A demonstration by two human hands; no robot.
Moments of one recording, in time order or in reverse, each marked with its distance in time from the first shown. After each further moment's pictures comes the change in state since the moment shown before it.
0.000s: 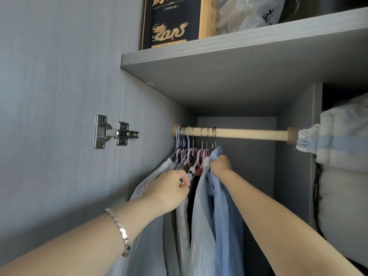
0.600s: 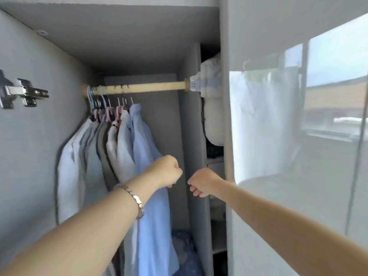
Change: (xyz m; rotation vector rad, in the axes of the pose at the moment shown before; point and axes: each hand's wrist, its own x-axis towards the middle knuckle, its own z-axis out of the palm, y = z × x) left_hand -0.081 0.051 0.087 0.031 -0.484 0.269; right_hand -0.257 0.124 -0.040 0.017 -0.085 0.435
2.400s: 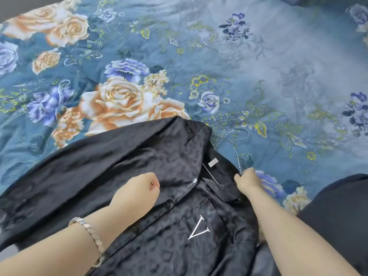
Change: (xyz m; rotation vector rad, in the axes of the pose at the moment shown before) left_hand -1.145 0.522 0.787 0.529 -1.372 1.576; right_hand -1.385 0.829 0.259 0.886 1.450 2.231
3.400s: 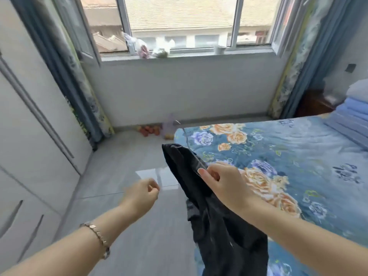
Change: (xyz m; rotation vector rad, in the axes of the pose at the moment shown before) left_hand -0.489 -0.263 -0.195 -0.522 0.716 -0.273; right_hand -0.674 -0.158 -0.069 0.097 -0.103 -1.769
